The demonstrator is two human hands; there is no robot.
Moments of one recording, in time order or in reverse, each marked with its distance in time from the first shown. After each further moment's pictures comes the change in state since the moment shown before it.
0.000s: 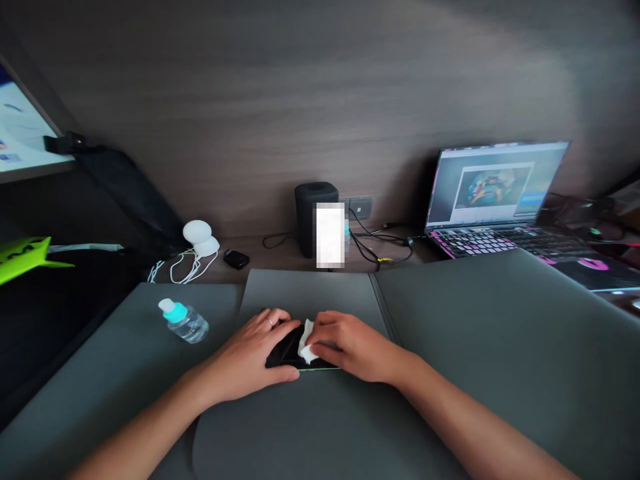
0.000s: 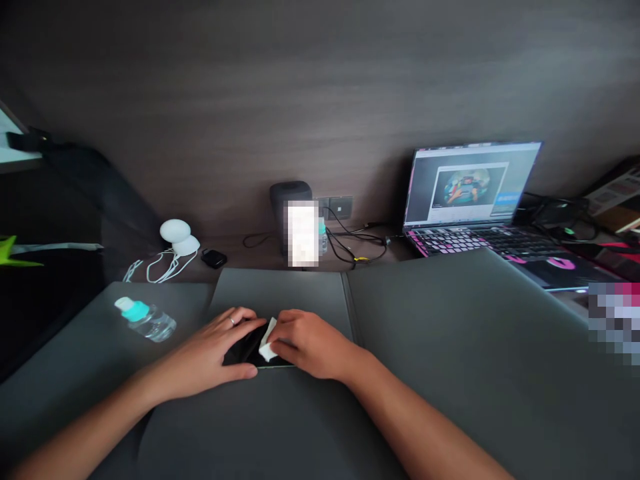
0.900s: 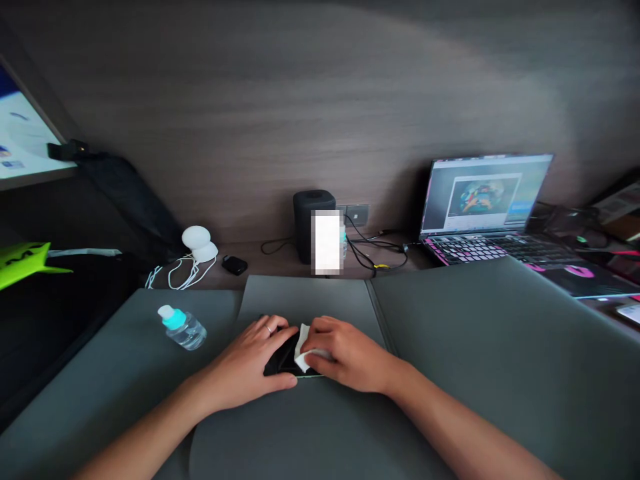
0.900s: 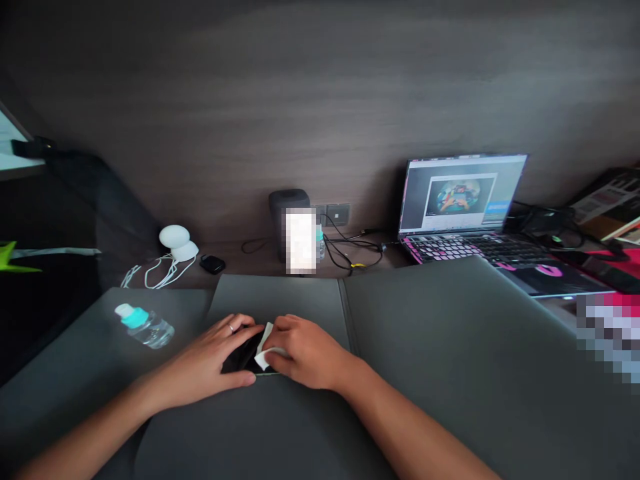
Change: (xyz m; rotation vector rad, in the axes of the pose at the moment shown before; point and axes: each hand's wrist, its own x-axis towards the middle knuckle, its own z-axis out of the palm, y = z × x) left_hand -0.001 -0.003 0.005 0.018 0.026 0.052; right_hand 0.002 -0.001 0.004 -0.063 0.005 -0.005
